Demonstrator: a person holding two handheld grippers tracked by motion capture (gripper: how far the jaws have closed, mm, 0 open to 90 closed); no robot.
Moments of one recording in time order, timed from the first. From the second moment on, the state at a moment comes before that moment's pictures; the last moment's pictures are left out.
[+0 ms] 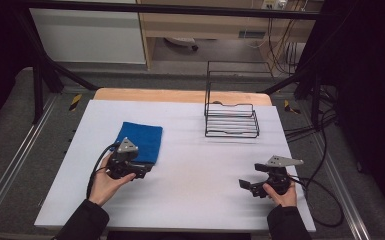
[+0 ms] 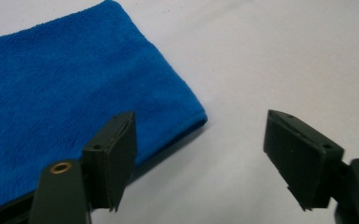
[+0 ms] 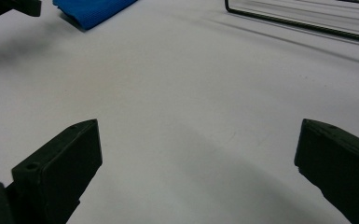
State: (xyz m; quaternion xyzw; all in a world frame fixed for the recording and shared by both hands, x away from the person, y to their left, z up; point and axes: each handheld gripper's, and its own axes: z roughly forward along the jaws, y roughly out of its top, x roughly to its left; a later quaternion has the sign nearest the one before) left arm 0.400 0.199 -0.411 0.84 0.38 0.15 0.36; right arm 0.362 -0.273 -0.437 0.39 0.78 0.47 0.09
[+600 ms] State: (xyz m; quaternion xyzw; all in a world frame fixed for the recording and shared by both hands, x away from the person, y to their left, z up) left arm 0.430 0.170 -0.438 0.85 0.39 0.16 0.32; right arm 0.363 -0.272 -0.437 0.40 0.78 0.47 0.09
